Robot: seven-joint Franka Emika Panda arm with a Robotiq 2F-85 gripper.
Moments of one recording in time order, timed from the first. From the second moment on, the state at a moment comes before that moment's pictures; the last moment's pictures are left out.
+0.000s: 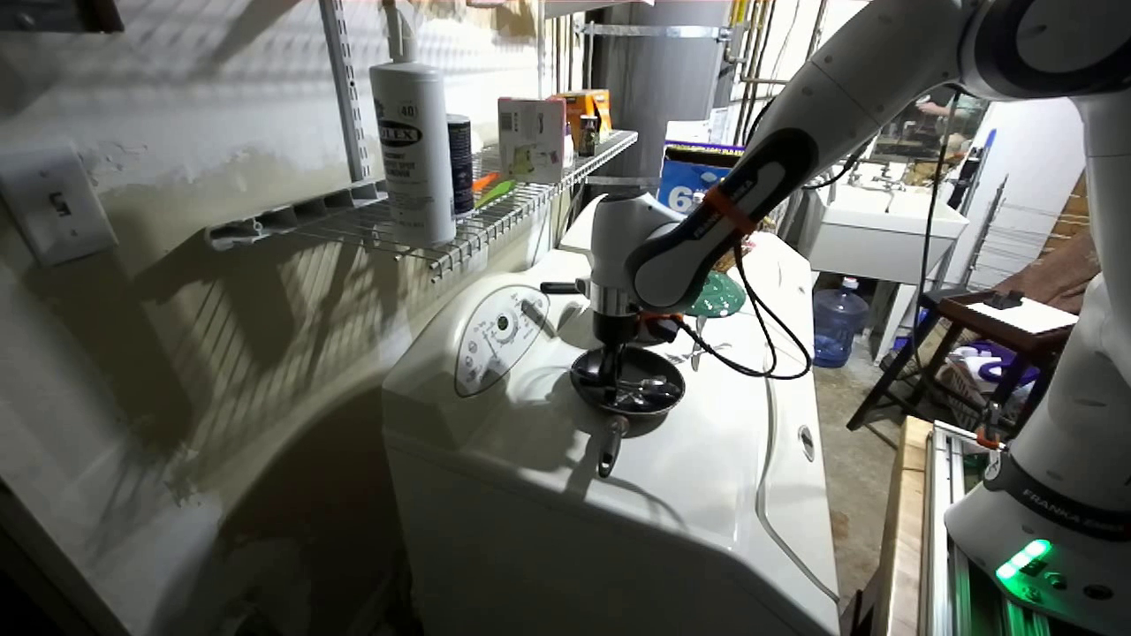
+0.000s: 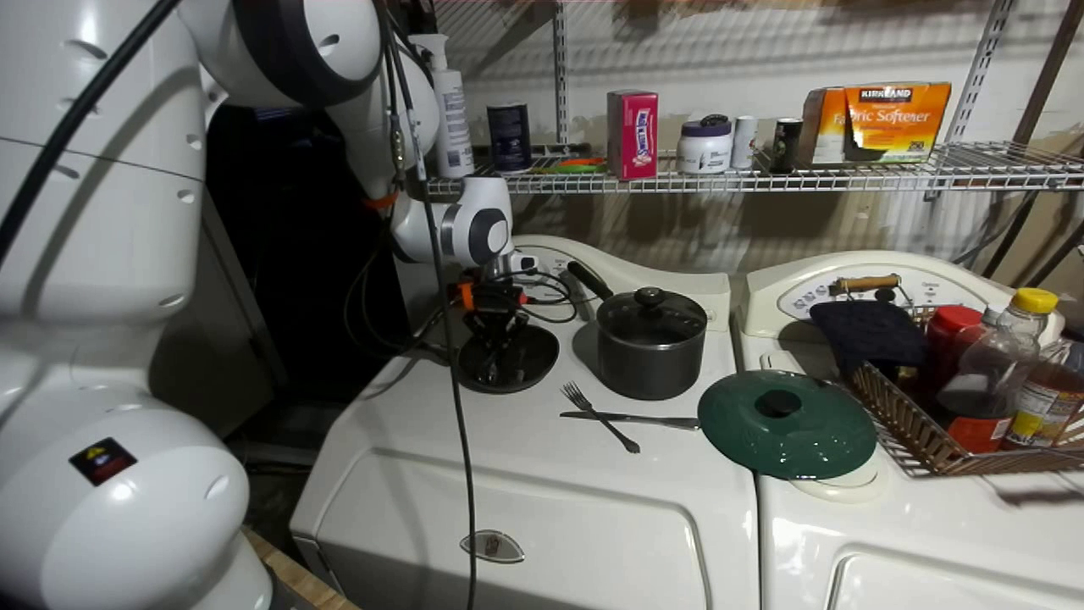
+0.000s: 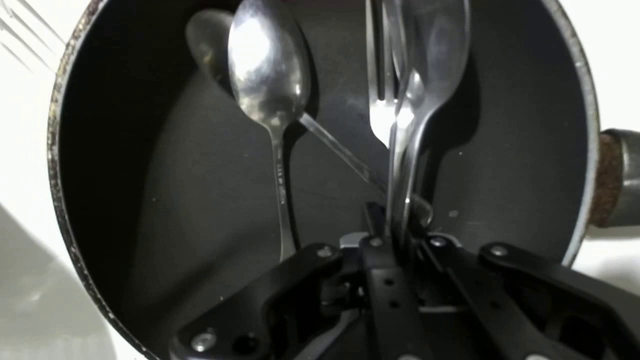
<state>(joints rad) 0.04 0.47 0.10 -2.06 -0.10 2.49 -0.11</state>
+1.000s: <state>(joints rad) 0.04 0.33 0.07 -2.11 -0.10 2.37 -0.10</state>
